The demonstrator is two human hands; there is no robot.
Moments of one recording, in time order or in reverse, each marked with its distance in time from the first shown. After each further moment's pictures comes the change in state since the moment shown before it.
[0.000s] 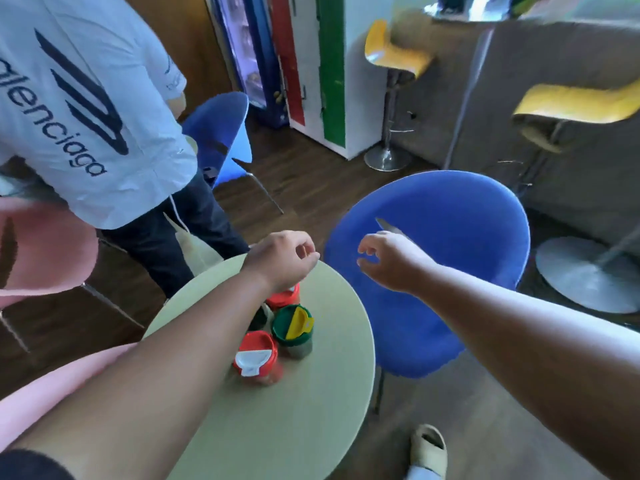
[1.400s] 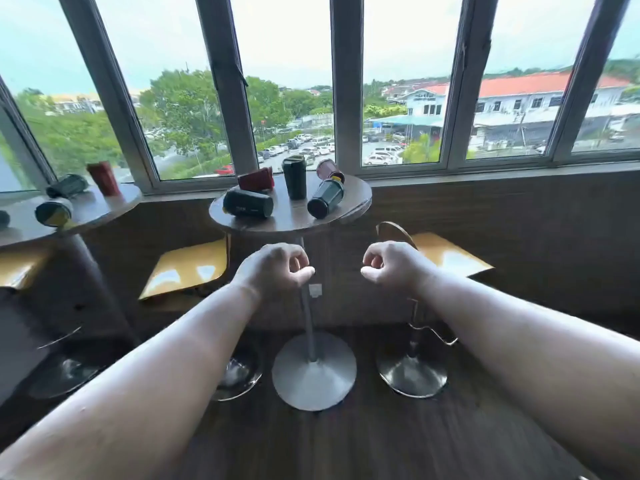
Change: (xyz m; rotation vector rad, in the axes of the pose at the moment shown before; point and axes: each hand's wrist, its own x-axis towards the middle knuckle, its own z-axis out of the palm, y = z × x) left_hand 0.288 0.869 0.251 -0.095 -0.144 1.020; right_hand -0.265 0.631 -0.537 -0.138 0.548 0.814
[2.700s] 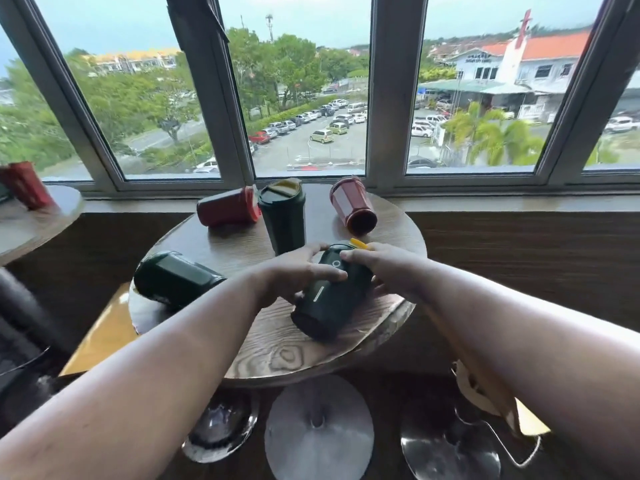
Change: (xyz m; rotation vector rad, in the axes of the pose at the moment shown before) left_hand 0.429 -0.113 0.107 -0.747 -0.480 -0.465; right_hand 0.460 0.111 0.049 0.729 -0.434 0.240
